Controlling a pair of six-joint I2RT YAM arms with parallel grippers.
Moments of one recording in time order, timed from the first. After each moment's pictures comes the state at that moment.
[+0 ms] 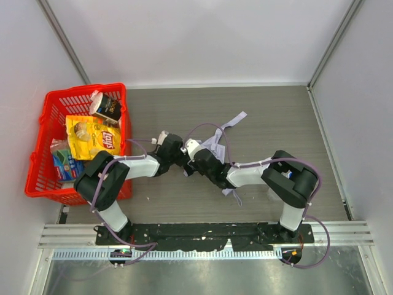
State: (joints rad) left arm -0.63 1.68 0.75 0.21 -0.08 -1.35; right arm 0.95 1.79 0.83 0.37 0.36 -0.11
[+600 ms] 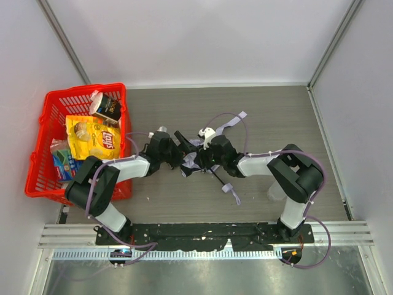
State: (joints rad) left arm -0.51 1.61 0.69 0.28 0.14 -1.14; right arm 0.75 1.78 0.80 0.41 -0.07 0.17
